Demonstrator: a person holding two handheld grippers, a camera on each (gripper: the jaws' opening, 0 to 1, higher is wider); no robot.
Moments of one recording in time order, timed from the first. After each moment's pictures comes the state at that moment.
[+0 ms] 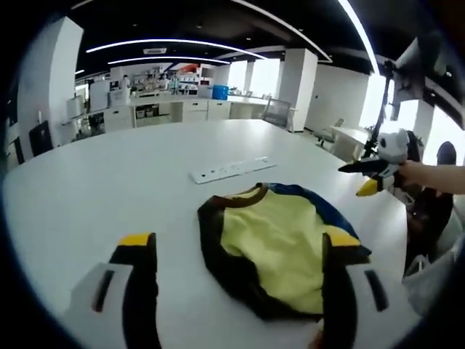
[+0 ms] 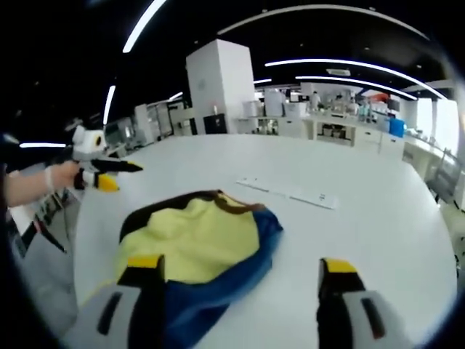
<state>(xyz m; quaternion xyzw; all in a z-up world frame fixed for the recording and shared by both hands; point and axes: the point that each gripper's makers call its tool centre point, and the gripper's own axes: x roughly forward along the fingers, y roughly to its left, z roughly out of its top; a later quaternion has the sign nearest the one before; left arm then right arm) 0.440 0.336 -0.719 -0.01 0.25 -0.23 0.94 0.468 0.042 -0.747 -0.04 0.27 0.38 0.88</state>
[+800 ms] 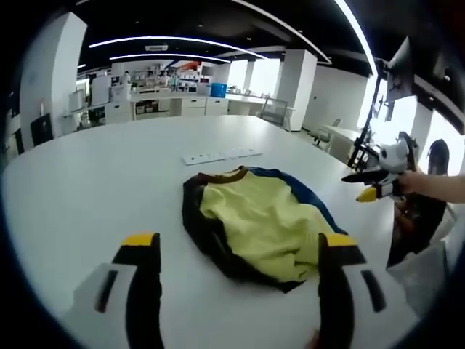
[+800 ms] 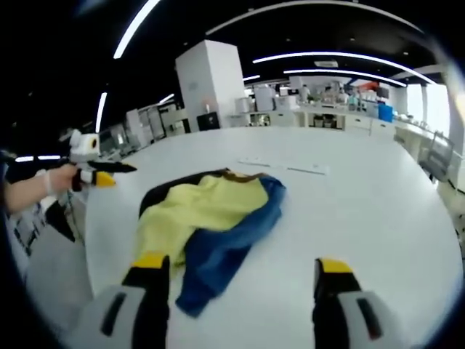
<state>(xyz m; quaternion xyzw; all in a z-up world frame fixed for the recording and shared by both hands) 0.369 0.323 -0.722 -0.03 0.26 -0.23 0.94 0.383 0.008 -0.768 -0.02 0.29 0.36 0.89</state>
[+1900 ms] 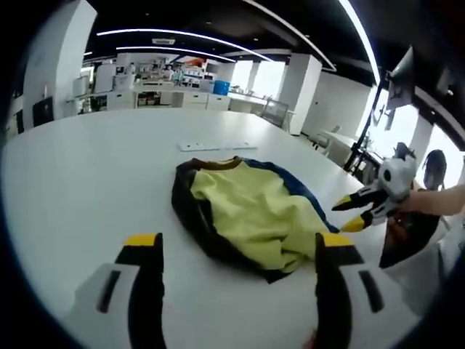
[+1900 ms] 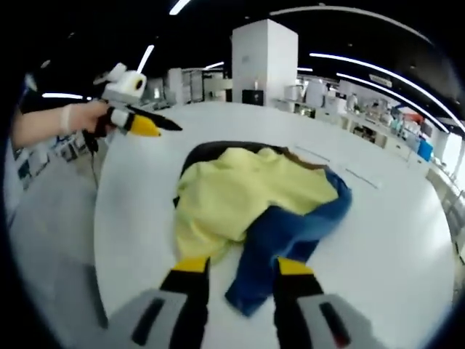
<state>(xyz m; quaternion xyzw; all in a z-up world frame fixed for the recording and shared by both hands) 0.342 0.316 -0.745 -0.07 0.26 -0.22 0.94 0.329 0.088 -0.802 -0.16 0.29 0.45 0.83</state>
